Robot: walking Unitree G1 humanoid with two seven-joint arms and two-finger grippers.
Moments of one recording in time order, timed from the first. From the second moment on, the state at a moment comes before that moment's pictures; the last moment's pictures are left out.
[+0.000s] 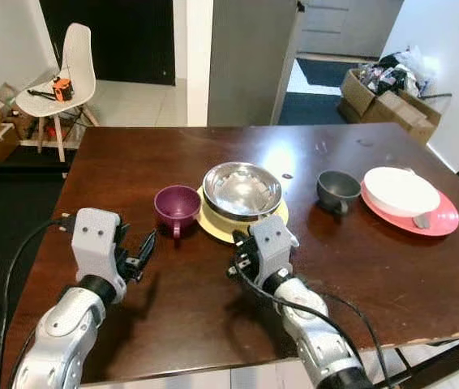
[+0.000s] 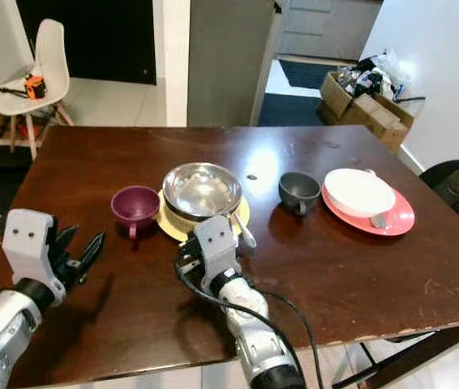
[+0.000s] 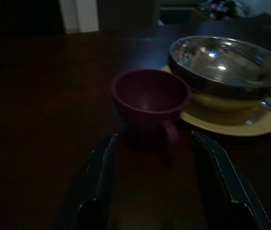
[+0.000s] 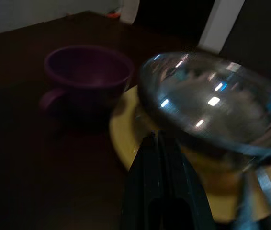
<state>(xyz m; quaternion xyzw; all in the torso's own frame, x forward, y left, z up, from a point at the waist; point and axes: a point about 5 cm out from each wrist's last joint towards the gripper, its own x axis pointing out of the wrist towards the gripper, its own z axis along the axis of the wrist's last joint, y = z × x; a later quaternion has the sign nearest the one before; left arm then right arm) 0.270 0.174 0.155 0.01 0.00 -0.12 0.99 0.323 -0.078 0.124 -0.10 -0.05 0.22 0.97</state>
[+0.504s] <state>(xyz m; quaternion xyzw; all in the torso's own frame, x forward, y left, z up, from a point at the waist) 0.297 0.137 0.167 0.07 -0.01 -0.20 0.98 0.320 -0.113 0.159 -0.10 -0.16 0.12 0.97</state>
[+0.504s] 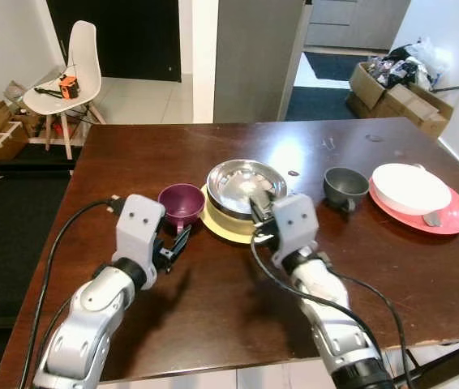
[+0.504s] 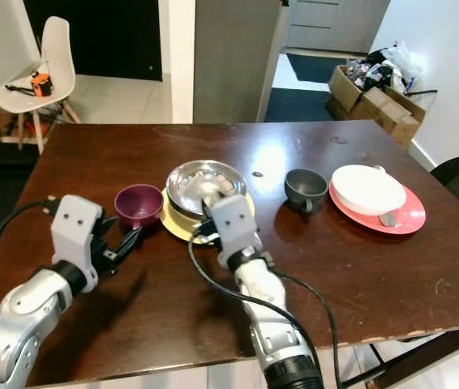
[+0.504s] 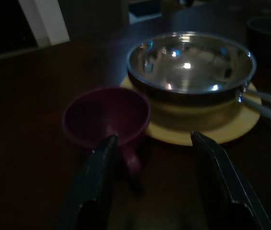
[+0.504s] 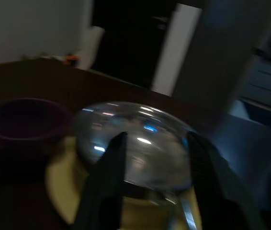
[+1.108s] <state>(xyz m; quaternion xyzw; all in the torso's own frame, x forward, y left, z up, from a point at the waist) 0.308 0.128 0.168 0.10 -0.01 -0.21 0.97 0.355 -0.158 0.159 0.06 -0.05 0.12 0.99</state>
